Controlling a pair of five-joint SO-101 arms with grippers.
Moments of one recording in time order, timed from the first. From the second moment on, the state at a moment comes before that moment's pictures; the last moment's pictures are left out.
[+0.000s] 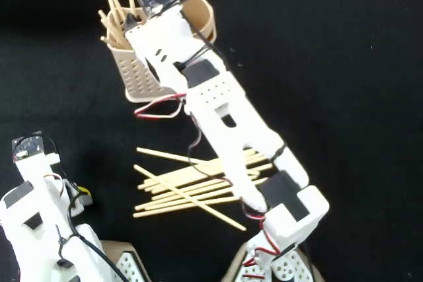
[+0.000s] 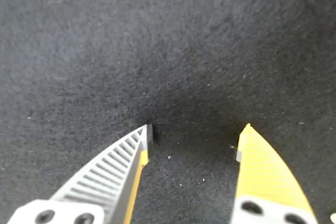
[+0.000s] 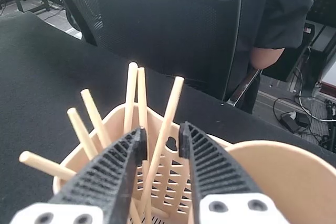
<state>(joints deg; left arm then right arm) -45.5 -45.2 77.2 57.1 -18.8 -30.9 10.2 -2.2 20.1 5.8</state>
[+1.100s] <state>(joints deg) -45.2 -45.2 77.2 57.0 -18.8 -41.4 -17.9 40.0 71.3 33.3</state>
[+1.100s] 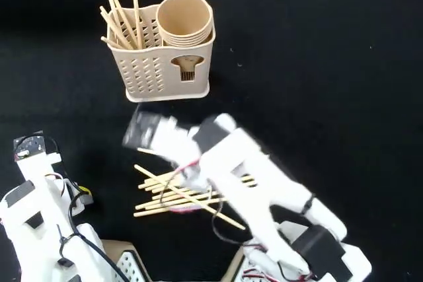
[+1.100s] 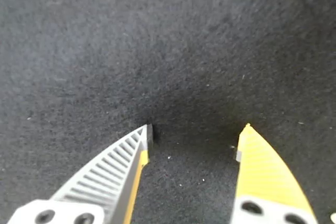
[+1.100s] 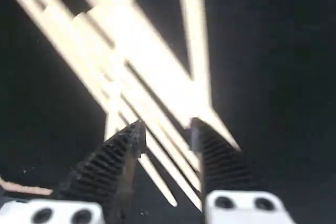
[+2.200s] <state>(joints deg) -45.2 -45.2 77.2 57.0 -18.8 -34.8 -12.2 54.2 51.7 46.7</state>
